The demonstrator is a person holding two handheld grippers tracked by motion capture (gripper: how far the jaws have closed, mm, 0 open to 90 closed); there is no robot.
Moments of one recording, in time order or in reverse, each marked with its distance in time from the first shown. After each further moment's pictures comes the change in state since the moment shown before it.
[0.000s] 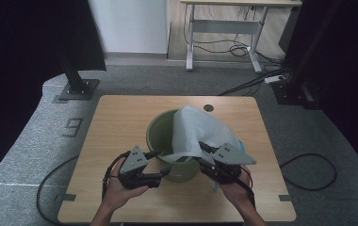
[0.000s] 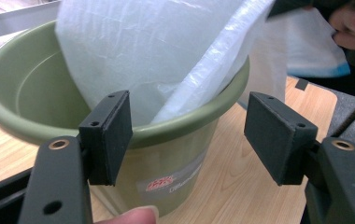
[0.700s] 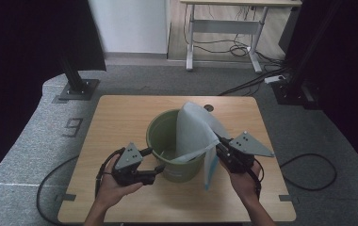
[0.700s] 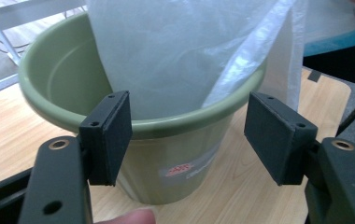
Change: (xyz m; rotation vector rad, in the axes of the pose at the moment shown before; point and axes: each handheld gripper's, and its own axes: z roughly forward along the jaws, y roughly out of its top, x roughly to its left) left arm 0.007 0.006 -0.009 0.046 0.024 0.004; right arm -0.031 0.013 -0.011 -0.098 -0.117 0.082
